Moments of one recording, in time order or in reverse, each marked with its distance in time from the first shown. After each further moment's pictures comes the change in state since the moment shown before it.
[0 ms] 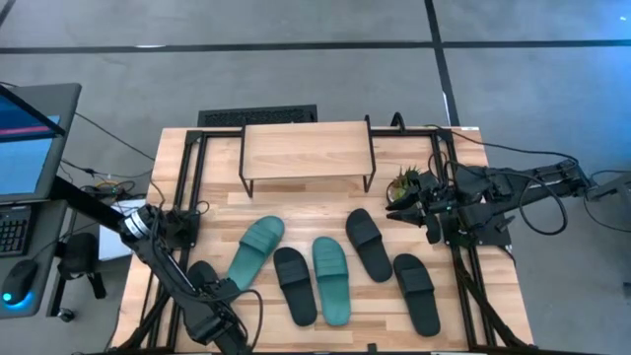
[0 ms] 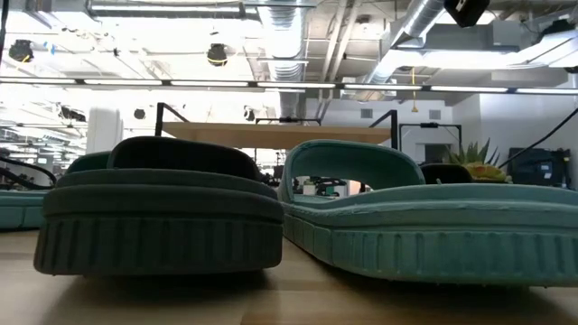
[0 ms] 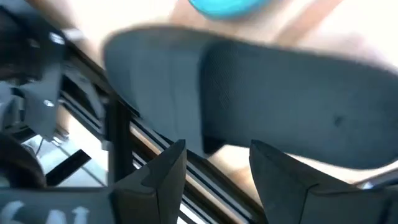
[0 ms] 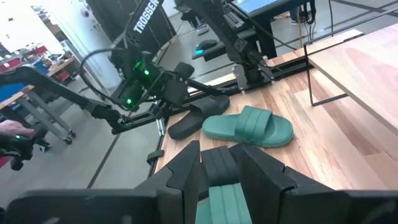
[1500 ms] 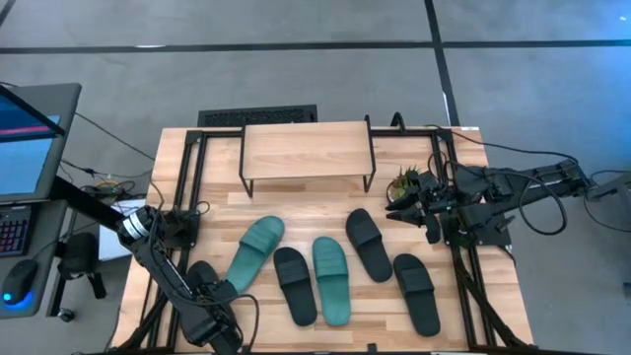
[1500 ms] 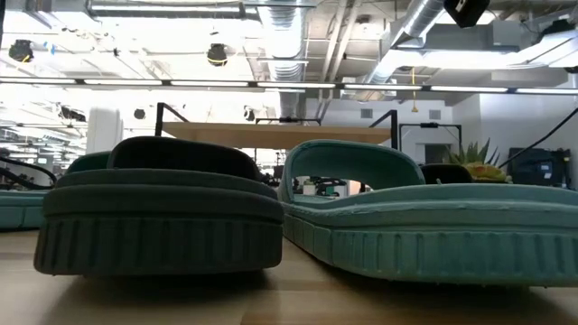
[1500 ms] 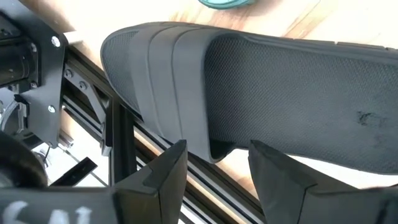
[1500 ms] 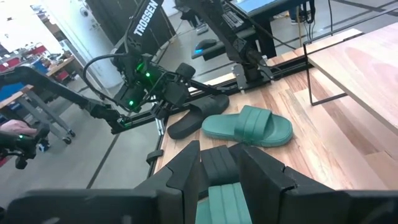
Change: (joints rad) left arm -0.033 0.000 -0.028 0.002 -0.023 -0.002; right arm 0.000 0.002 0.000 0.000 0.001 0.000
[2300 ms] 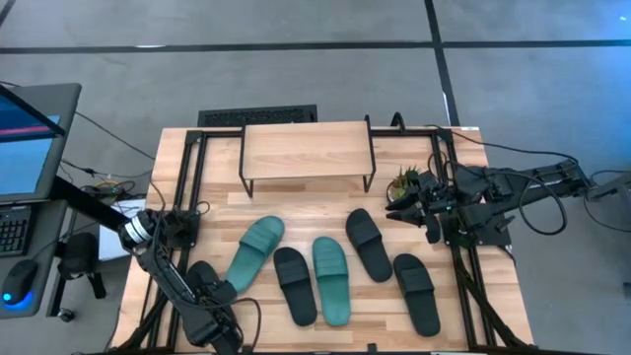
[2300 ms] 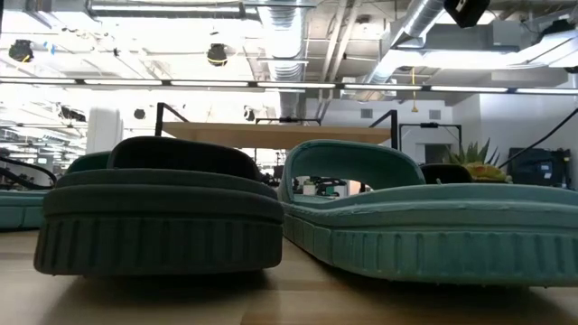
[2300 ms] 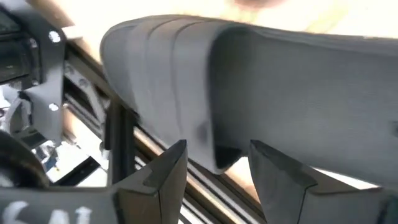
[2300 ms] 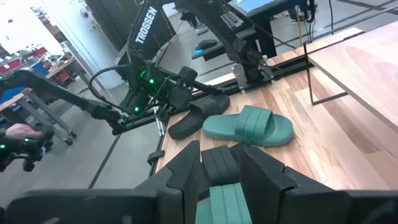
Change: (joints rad) left arm -0.009 0.032 -0.035 0.009 0.016 0.000; right arm -0.001 0.000 0.000 0.000 0.000 0.009
